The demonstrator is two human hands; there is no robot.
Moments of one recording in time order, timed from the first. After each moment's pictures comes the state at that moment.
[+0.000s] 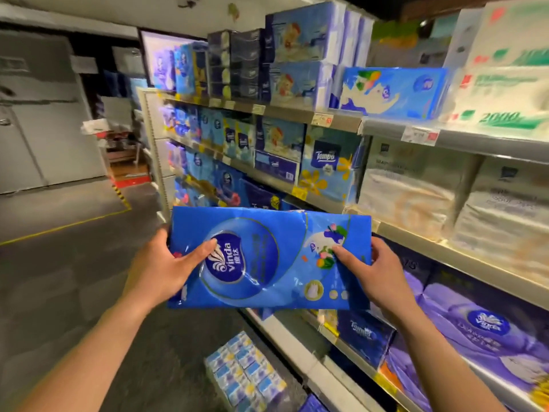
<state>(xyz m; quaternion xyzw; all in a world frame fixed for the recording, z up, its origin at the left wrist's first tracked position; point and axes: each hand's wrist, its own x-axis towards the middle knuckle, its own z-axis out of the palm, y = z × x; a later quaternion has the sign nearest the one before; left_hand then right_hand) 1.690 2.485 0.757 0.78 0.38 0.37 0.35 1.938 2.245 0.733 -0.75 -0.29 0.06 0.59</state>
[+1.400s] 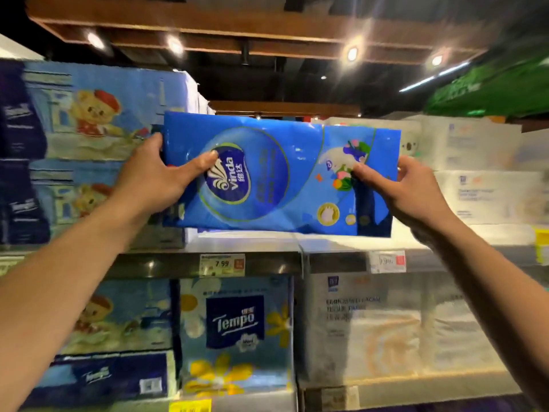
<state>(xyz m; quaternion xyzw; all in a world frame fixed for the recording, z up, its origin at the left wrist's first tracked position) 2.252 2.766 1.033 0.75 -0.16 0.38 0.52 2.211 2.414 1.016 -0.75 -0.13 -0.42 0.50</state>
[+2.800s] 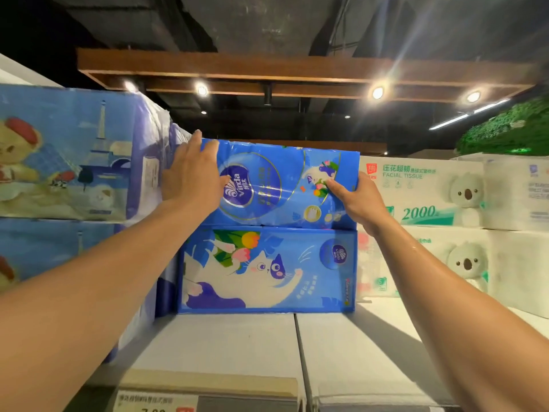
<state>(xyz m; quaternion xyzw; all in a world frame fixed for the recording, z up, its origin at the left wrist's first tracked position) 2.450 2.683 1.115 0.84 -0.01 0.53 0.11 2.514 2.388 1.095 -0.76 -0.16 -0.40 0.49</state>
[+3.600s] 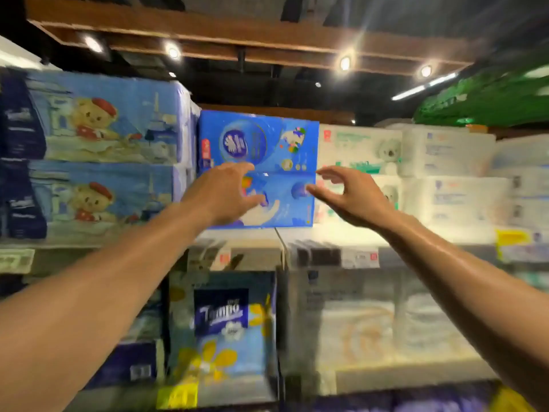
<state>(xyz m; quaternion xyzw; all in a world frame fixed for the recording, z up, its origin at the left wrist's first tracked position) 2.251 2.679 1.032 0.90 -0.21 0.34 0.15 2.215 2.427 1.025 -0.89 -0.13 -0.39 0.21</state>
